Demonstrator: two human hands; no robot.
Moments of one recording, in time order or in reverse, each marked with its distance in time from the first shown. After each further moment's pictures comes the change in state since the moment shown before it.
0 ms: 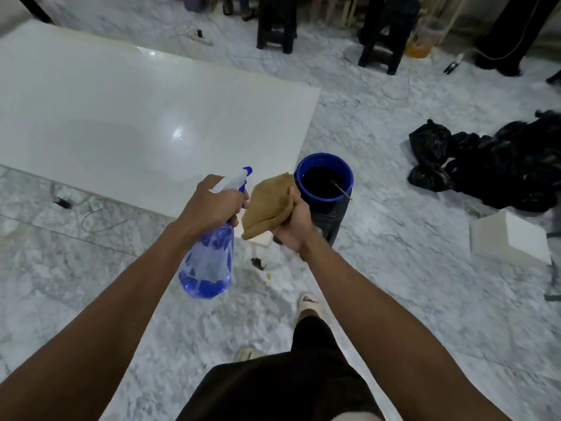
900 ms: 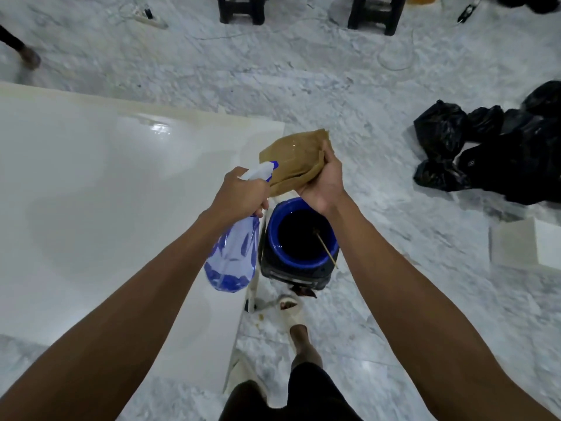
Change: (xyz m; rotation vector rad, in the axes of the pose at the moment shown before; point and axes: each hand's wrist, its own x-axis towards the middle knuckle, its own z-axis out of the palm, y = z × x) left_hand 0.346 0.192 0.159 0.024 -0.144 -0.151; right_hand 0.268 -0.331 -0.074 0.229 0.037 -0.091
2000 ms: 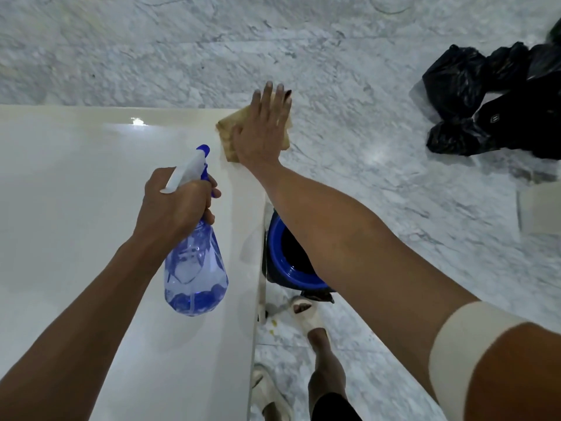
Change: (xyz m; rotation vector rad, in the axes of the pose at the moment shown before) left_hand 0.114 -0.017 -0.037 0.153 0.181 0.049; right_hand 0.248 0.053 0.019 -2.121 0.626 -0.517
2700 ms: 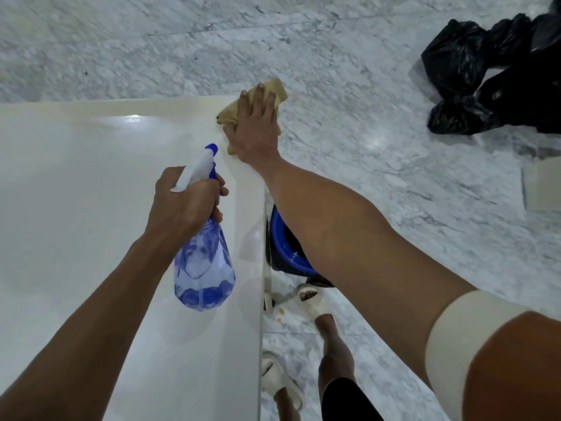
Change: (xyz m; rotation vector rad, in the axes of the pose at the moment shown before) left_hand -0.007 -0.015 0.009 0.034 -0.052 -0.016; right_hand -0.010 0.003 0.021 0.164 -0.116 -0.056
